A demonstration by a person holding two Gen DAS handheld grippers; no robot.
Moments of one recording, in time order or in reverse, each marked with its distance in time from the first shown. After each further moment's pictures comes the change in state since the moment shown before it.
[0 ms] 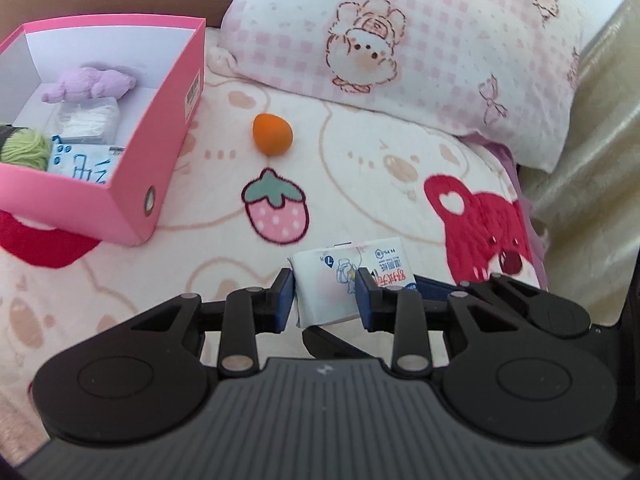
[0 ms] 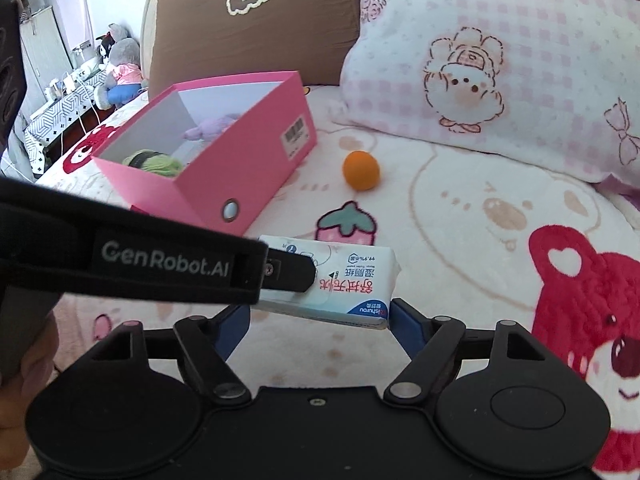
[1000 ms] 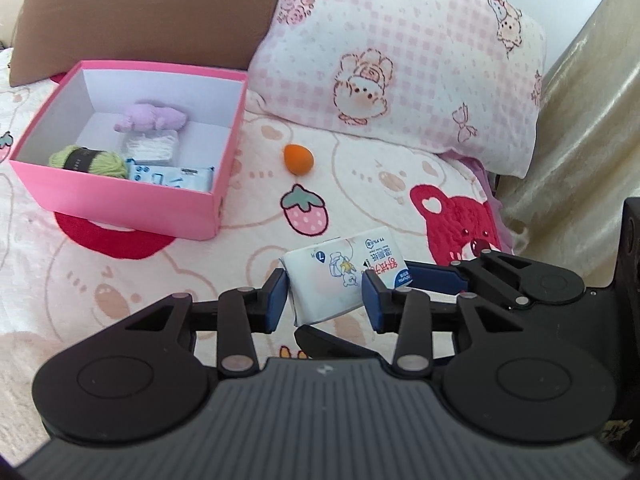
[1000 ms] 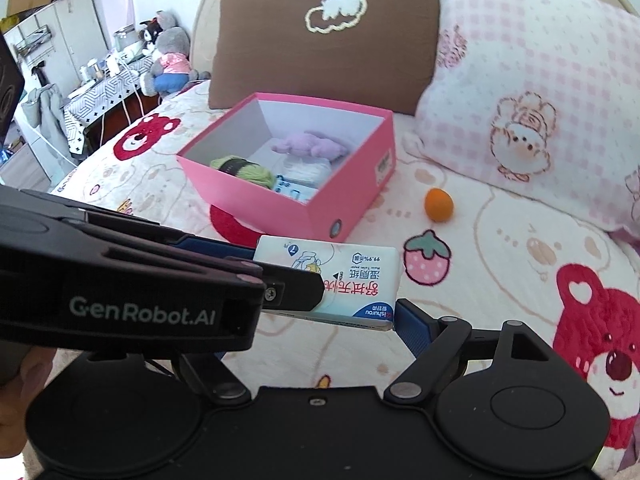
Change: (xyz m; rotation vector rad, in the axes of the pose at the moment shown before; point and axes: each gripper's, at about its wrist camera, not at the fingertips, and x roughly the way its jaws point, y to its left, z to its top) left arm -0.124 0.023 -0.015 0.029 -0.069 -0.005; right arm -0.068 0.092 0.024 -0.090 0.014 0.049
